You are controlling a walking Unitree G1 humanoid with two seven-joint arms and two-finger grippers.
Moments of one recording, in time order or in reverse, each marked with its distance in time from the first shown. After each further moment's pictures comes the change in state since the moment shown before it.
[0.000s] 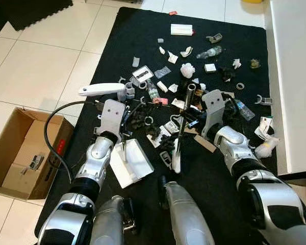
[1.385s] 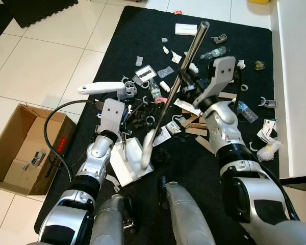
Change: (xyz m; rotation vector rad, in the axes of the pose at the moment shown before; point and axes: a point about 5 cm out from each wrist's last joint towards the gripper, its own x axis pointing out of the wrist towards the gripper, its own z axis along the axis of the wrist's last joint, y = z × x) left arm 0.002 0.001 -0.001 0.007 -0.005 0.002; right arm 0.020 0.008 0.109 -0.082 -0.505 -0.194
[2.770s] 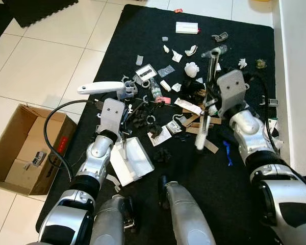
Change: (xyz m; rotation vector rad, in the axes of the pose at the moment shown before) left arm 0.000 0.000 0.000 -0.001 -0.002 0.000; right arm -0.063 -0.052 -0.046 -0.447 0.346 -0.026
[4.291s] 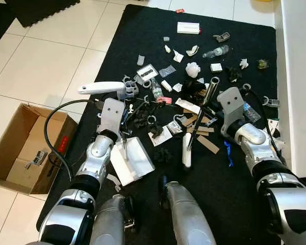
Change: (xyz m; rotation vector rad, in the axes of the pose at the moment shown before) left arm 0.001 0.000 0.000 0.000 0.004 -0.007; right arm -0.019 -0.005 -0.022 0.110 0.102 0.218
